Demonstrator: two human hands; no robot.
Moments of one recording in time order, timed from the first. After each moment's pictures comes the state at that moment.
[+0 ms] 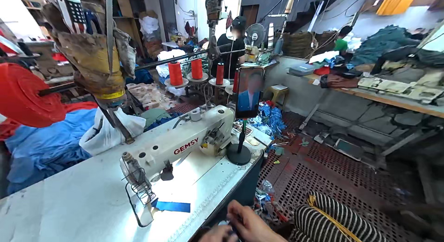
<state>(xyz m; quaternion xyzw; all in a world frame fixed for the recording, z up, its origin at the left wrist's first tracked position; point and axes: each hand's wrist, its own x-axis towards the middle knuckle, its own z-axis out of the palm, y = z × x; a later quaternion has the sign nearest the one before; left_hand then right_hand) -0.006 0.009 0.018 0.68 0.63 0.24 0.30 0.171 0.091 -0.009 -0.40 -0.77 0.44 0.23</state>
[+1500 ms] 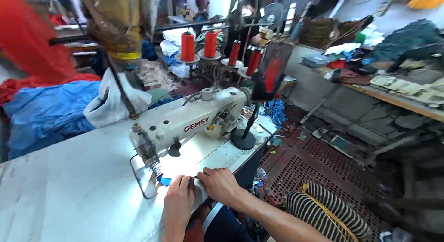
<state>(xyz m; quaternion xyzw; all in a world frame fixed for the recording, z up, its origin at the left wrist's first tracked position) -0.097 0.069 -0.017 0.65 0.66 0.38 -0.08 0.067 0.129 0.037 -0.37 -0.92 0.04 0.10</state>
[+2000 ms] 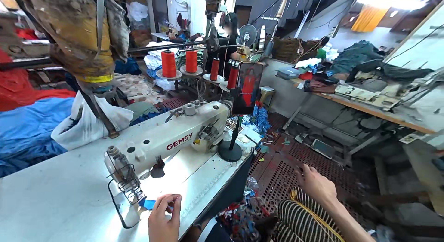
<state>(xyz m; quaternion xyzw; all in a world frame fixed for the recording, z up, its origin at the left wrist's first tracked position) -0.094 0.068 -0.001 0.58 0.61 0.54 0.10 0.387 0.151 0.039 -0.82 -0.57 0.01 0.02</state>
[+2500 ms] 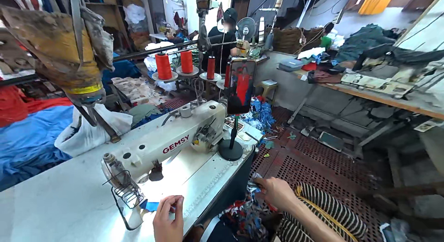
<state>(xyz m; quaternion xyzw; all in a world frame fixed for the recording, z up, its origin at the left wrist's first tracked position) -0.086 0.068 -0.010 0.58 0.61 0.54 0.06 0.271 0.147 0.033 -0.65 -0.73 0.18 -0.07</state>
